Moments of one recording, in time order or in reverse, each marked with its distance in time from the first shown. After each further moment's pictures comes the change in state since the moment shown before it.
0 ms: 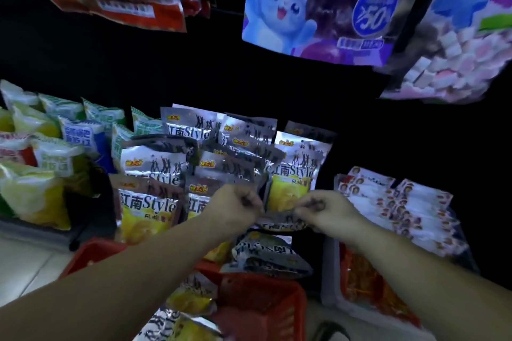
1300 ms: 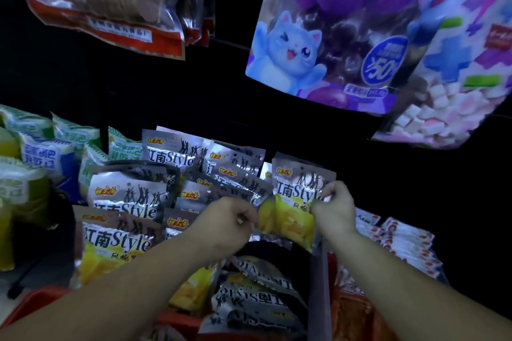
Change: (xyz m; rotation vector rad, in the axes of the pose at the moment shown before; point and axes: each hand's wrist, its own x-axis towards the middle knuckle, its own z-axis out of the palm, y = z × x) left_hand 0.034 0.011 -0.017 -0.001 -0.048 0.130; right_hand 0.064 -0.017 -0.015 0.174 0.661 0.065
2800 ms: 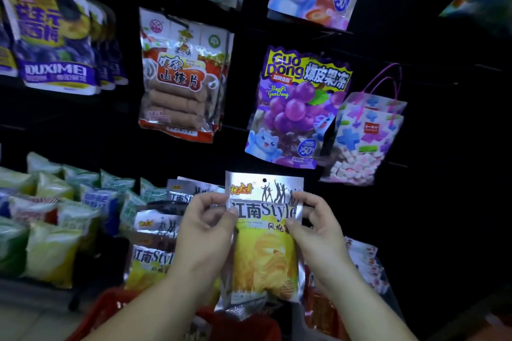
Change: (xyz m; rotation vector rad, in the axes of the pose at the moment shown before) left_hand -0.200 0.134 -0.069 -0.804 0.496 0.149; right_hand -0.201 -0.132 -0.110 0.412 -0.261 -0.291
